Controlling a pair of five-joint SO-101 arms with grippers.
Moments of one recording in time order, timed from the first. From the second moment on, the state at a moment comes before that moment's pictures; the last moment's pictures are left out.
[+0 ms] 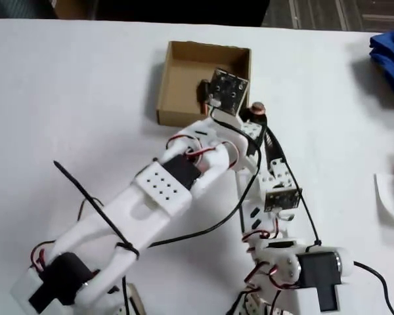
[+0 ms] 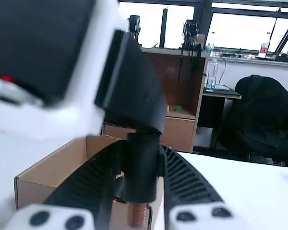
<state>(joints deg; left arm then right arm) 35.3 -11.8 28.4 17.1 18.1 -10.7 -10.6 95.2 -87.5 5.9</state>
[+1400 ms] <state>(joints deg) 0.2 -24.4 29.1 55.3 16.7 -11.0 -10.6 81.1 -74.5 20.8</state>
